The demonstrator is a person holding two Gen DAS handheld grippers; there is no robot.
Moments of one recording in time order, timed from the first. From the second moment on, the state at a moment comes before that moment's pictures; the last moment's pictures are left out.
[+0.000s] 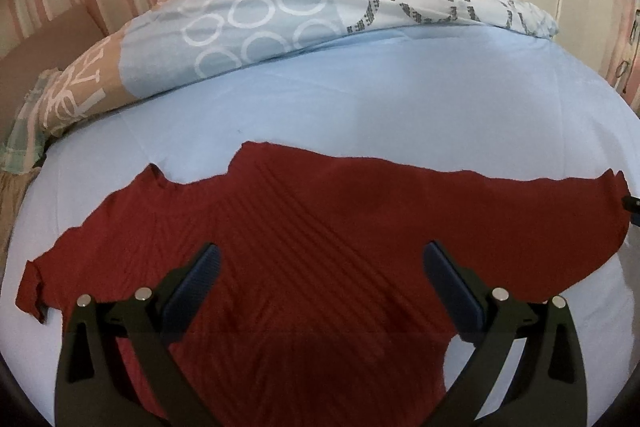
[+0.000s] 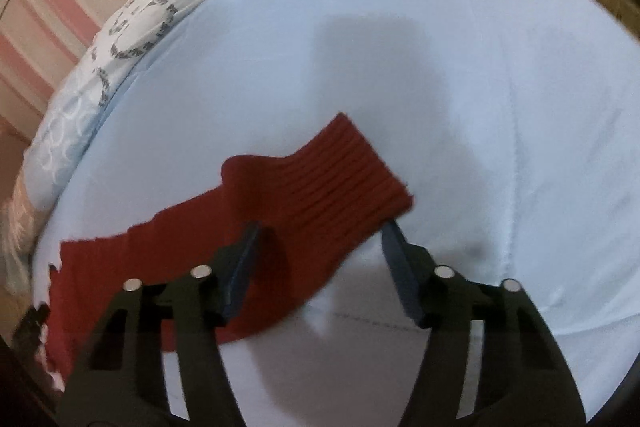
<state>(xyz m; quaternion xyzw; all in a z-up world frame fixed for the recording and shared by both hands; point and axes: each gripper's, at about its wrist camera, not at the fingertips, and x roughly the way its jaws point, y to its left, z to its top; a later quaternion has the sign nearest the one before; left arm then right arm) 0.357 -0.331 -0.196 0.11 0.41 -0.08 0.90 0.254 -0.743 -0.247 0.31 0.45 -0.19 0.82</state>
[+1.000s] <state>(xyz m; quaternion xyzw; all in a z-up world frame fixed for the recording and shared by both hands) 0.346 -0.132 -0.140 0.11 0.39 -0.02 0.92 0.279 -0.410 -0.102 0.19 0.33 -0.04 0.92</state>
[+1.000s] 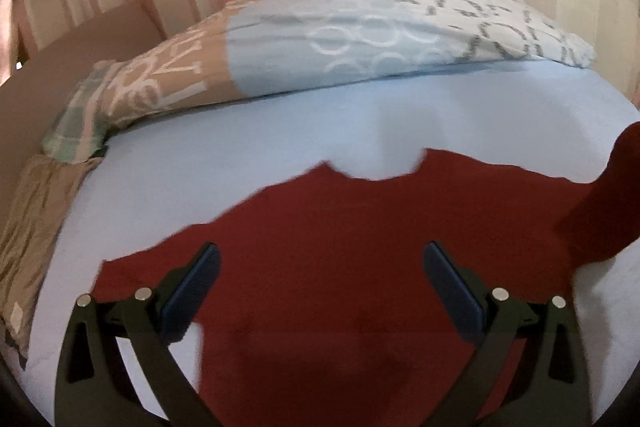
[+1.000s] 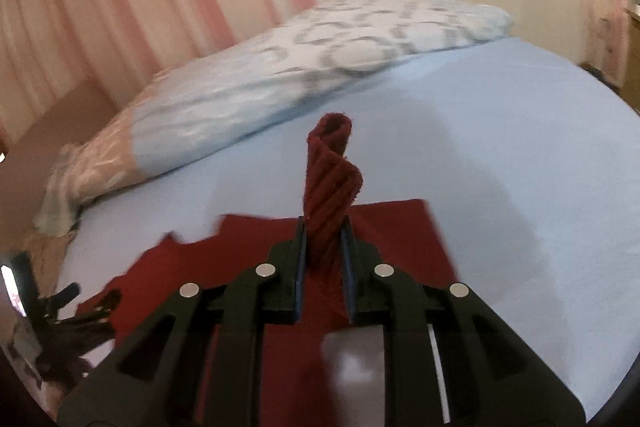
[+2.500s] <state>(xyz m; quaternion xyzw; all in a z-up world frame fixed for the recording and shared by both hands) 0.335 -0.067 -0.214 0.02 0.48 -0.04 0.88 0.323 -0.312 -0.183 0.20 0.42 0.07 0.88</state>
